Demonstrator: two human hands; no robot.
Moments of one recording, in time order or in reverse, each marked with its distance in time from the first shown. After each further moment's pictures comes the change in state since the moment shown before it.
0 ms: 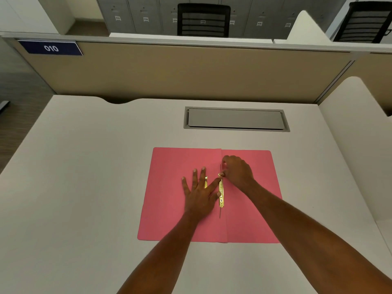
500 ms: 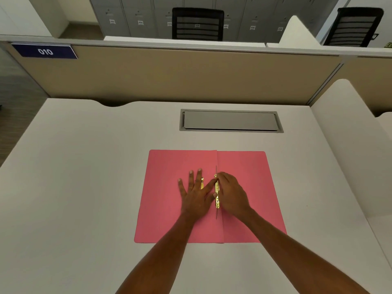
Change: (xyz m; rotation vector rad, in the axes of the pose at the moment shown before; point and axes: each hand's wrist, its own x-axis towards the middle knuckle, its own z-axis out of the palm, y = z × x) left_hand -0.003 0.000 -0.005 0.008 -0.018 -0.003; right_hand -0.069 -0.002 0.045 0.174 0.031 -0.051
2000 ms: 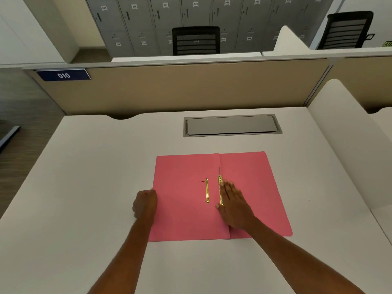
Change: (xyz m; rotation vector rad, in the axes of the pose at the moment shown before) left_hand -0.055 -0.122 -0.062 -0.796 0.293 -0.927; right_hand -0.047 0.001 0.018 -0.231 -0.202 -0.044
